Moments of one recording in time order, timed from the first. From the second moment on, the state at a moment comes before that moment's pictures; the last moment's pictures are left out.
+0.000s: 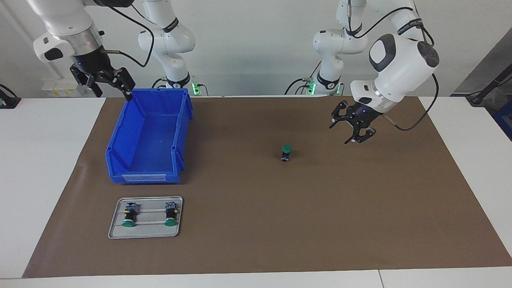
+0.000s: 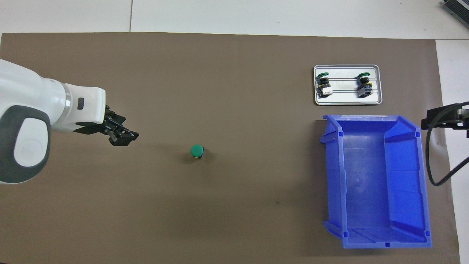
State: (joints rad) left arm -0.22 0.00 -0.06 -1.88 -0.17 1.87 0.48; right arm 0.03 -0.07 -0.07 -1.58 -0.01 1.51 0.17
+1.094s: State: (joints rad) left arm -0.45 0.02 -0.06 -2.01 -0.10 2.11 -0.34; right arm 0.03 -0.07 -0.07 -1.58 -0.01 1.51 0.17
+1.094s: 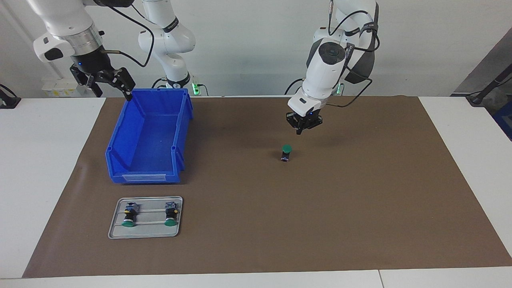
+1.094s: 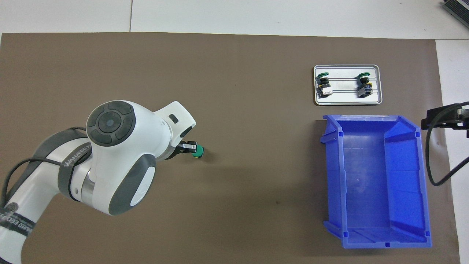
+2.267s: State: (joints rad) left arm -0.50 0.15 -0.06 -2.06 -0.10 2.29 -0.40; right arm 0.03 -0.07 -0.07 -1.58 -0.01 1.51 0.17
